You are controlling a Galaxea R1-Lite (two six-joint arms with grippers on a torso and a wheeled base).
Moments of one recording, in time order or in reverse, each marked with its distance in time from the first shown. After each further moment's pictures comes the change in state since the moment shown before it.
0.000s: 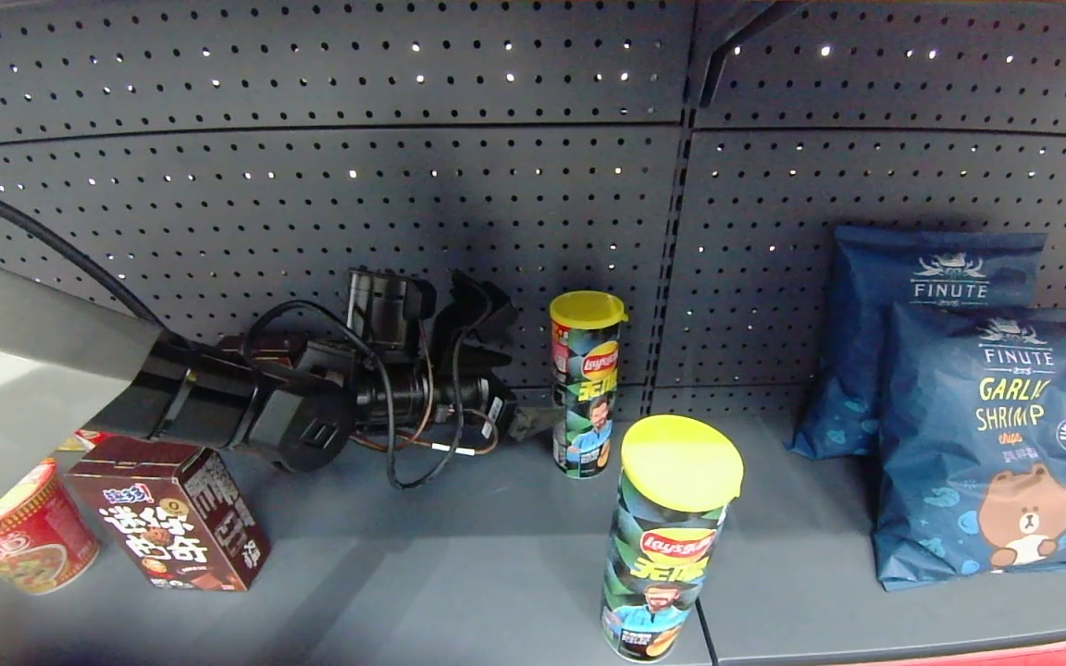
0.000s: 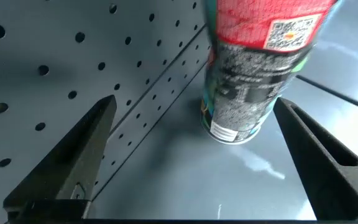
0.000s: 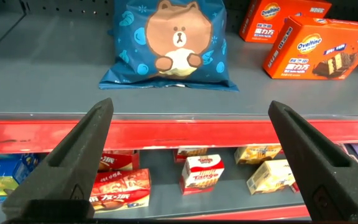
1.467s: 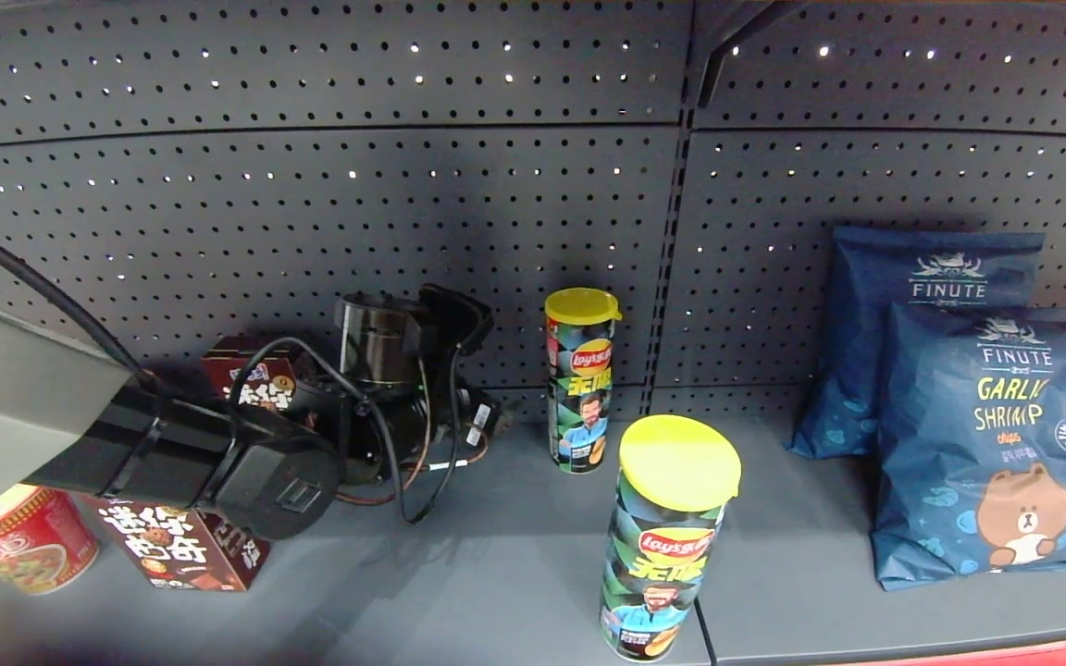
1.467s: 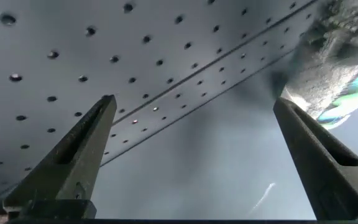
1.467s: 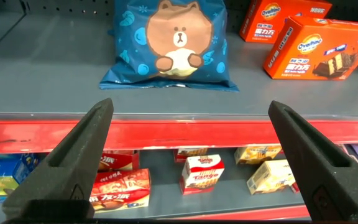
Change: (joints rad) left arm -0.073 -0.077 0.188 -0.156 0.578 -0.083; right arm 0.001 0.000 0.000 0.000 0.000 0.000
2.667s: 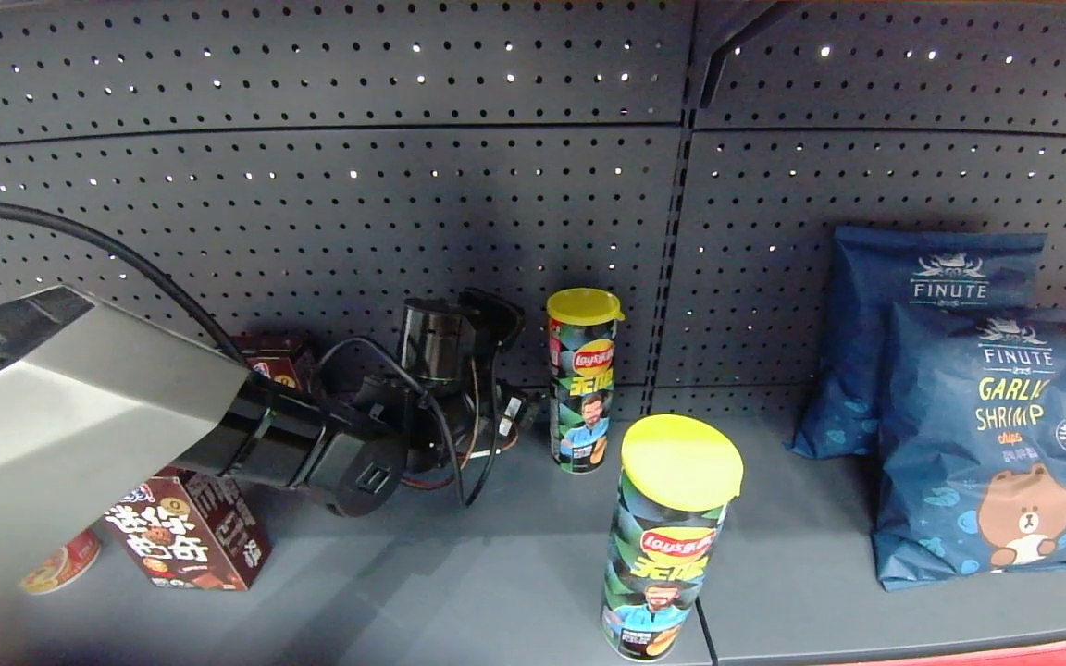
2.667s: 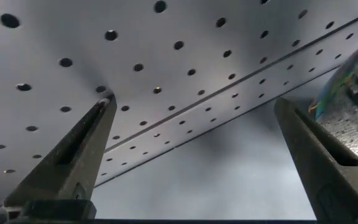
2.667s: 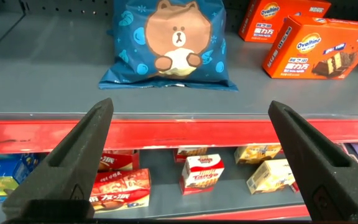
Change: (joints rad) left arm -0.034 0.139 -0.154 0.009 0.089 0.005; right arm -0.001 0.000 0.000 0.000 -0.001 0.001
